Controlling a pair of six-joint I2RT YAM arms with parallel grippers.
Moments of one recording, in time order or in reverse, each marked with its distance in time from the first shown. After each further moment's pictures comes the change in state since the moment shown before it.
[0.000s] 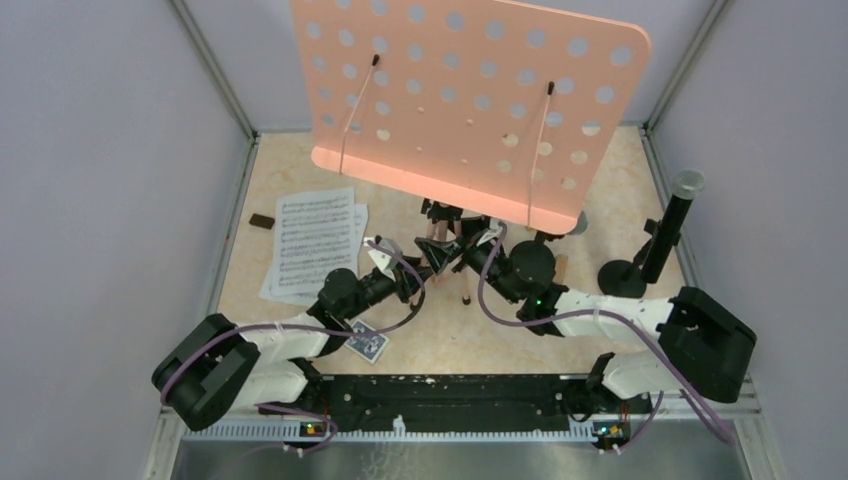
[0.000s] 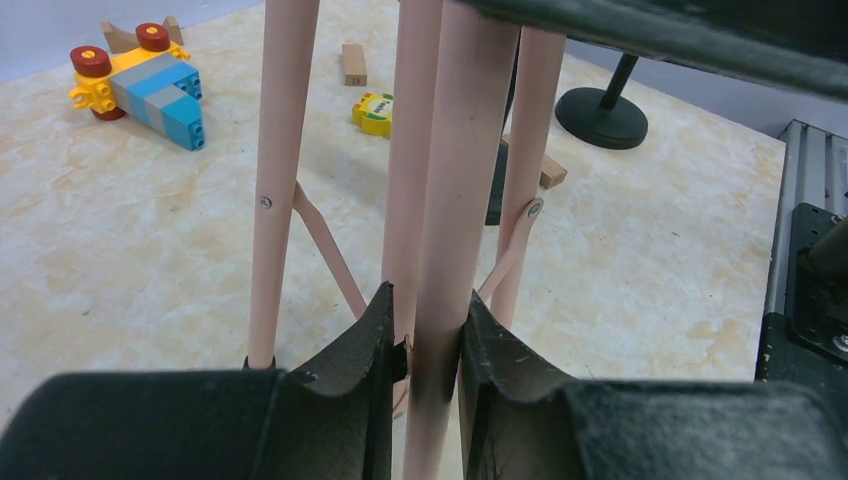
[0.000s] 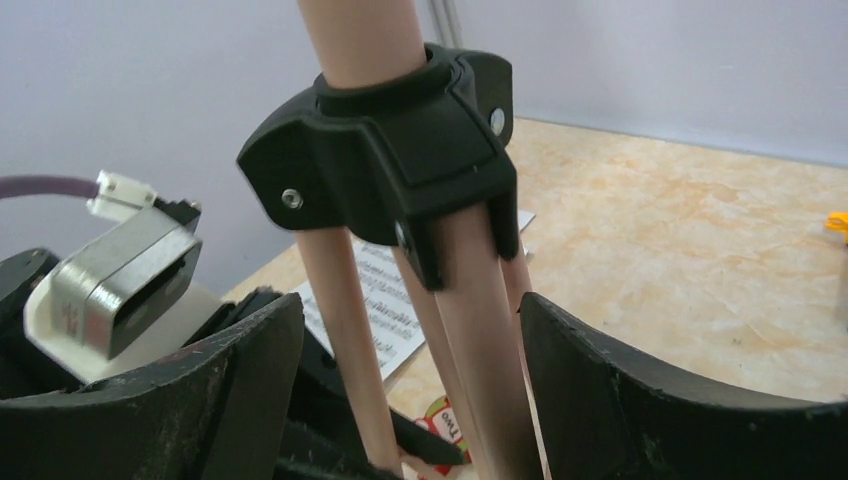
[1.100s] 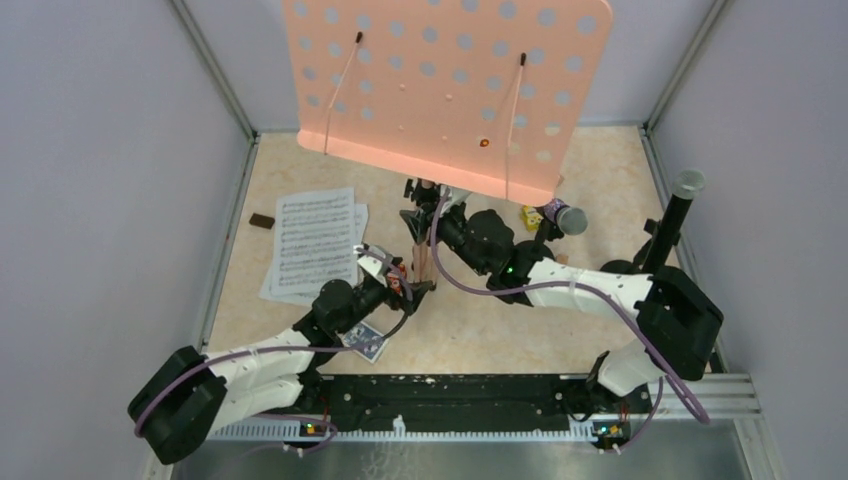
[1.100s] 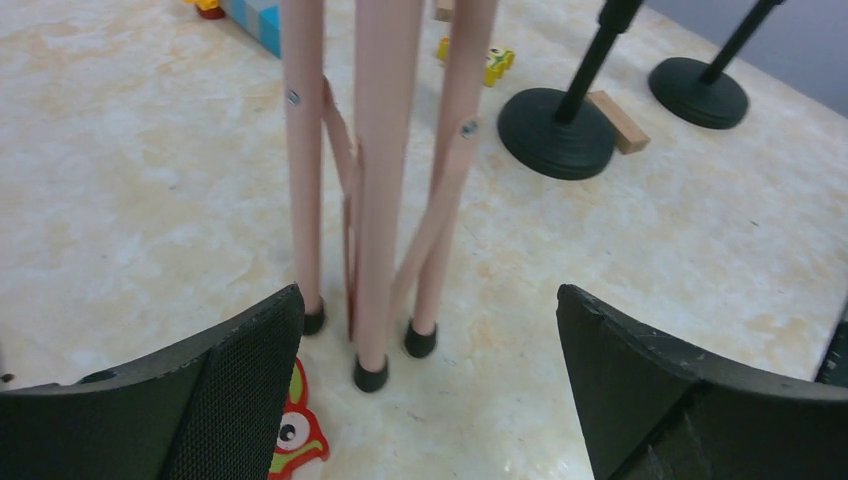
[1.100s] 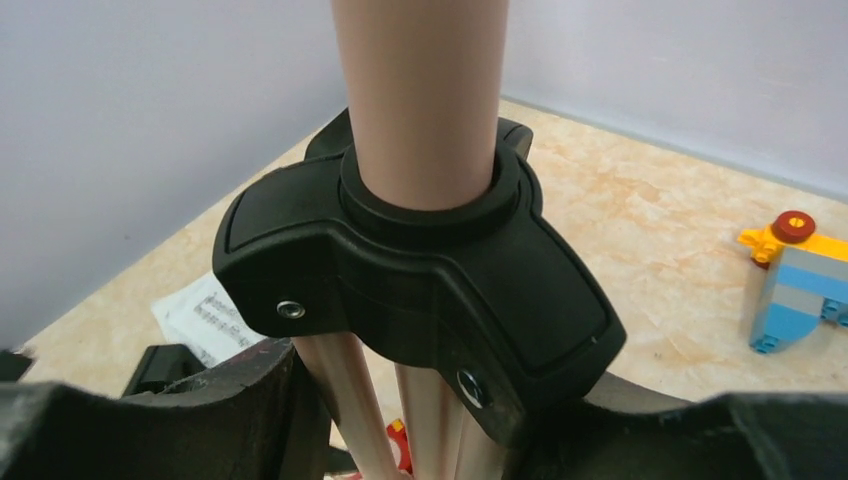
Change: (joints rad) left arm -0.043 -0.262 -0.083 -0.270 -0.224 -0.013; right arm 0.003 0.203 0.364 -0.324 0.119 -0.130
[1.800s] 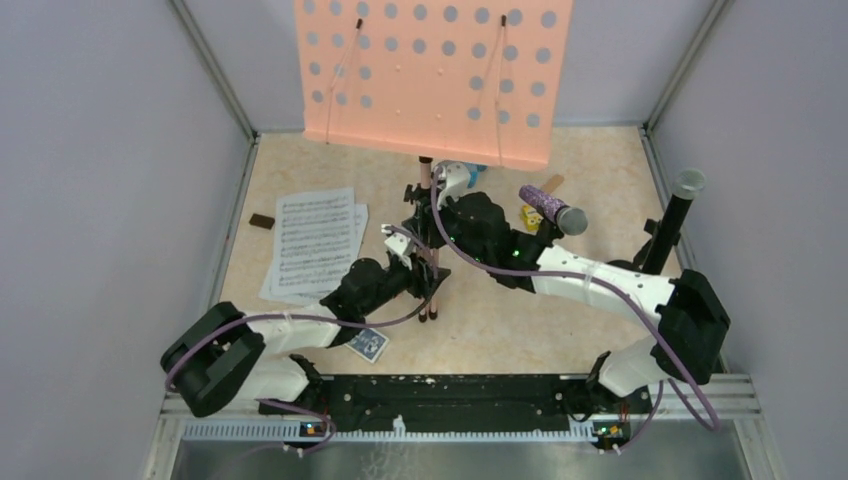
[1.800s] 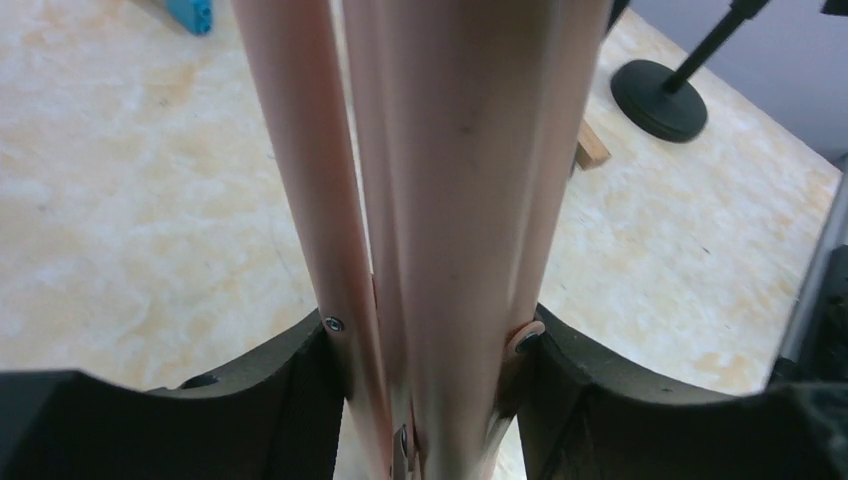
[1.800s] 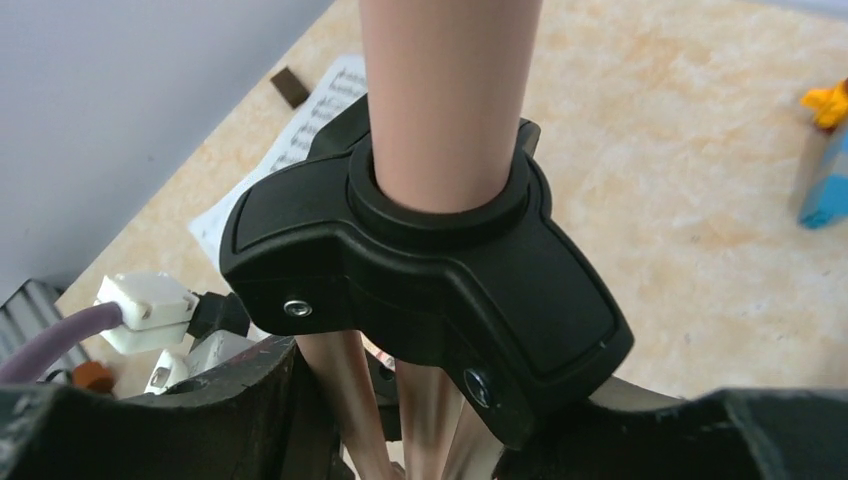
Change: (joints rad) left arm -0.025 0.383 0.234 0.070 0.018 -0.080; right arm -0.017 -0.046 0.158 -0.451 -0.065 0.155
